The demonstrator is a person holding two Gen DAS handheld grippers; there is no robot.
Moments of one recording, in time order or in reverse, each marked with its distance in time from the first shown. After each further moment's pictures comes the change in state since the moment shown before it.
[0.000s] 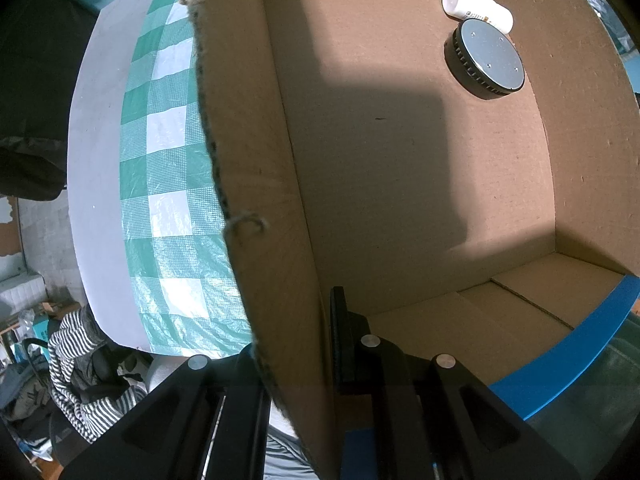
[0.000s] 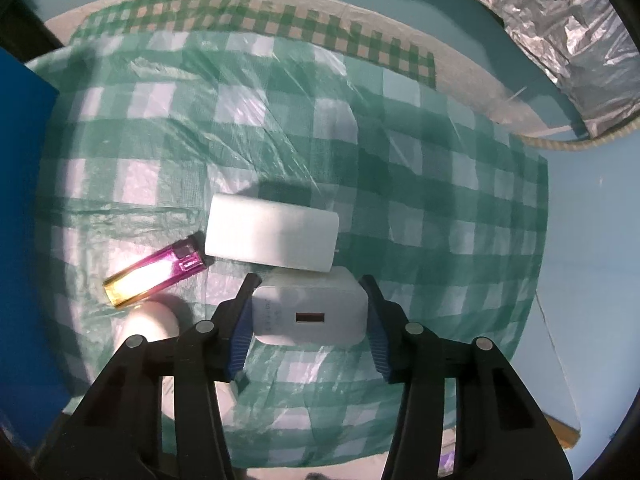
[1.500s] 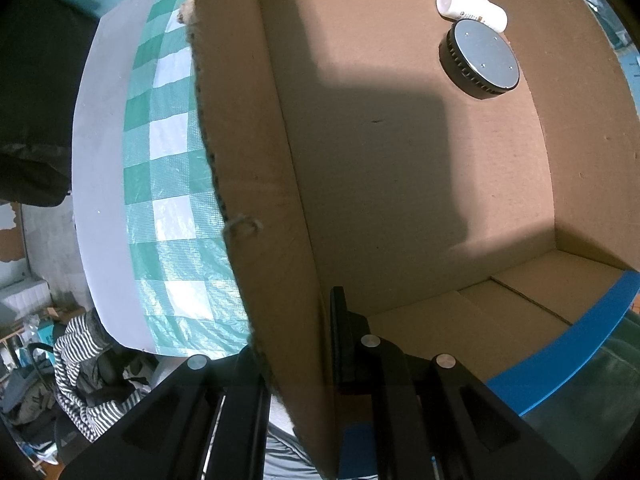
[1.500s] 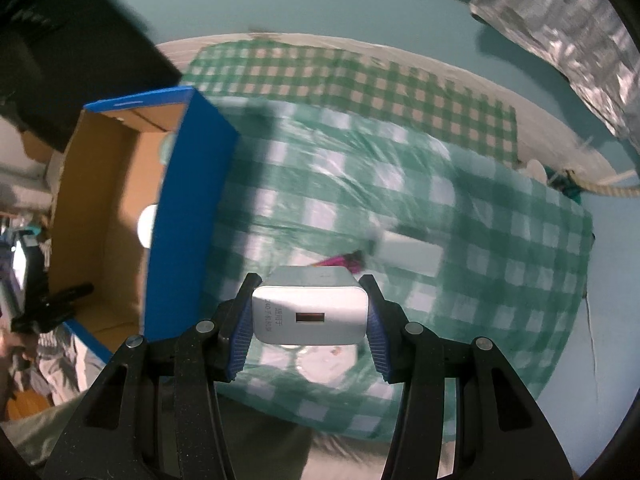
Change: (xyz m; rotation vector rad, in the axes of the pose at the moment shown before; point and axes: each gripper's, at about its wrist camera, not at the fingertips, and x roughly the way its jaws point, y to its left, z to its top) left arm -0.004 -0.006 0.005 0.019 -0.004 0.013; right arm -0.113 0.048 -0.006 -0.164 -0.136 0.312
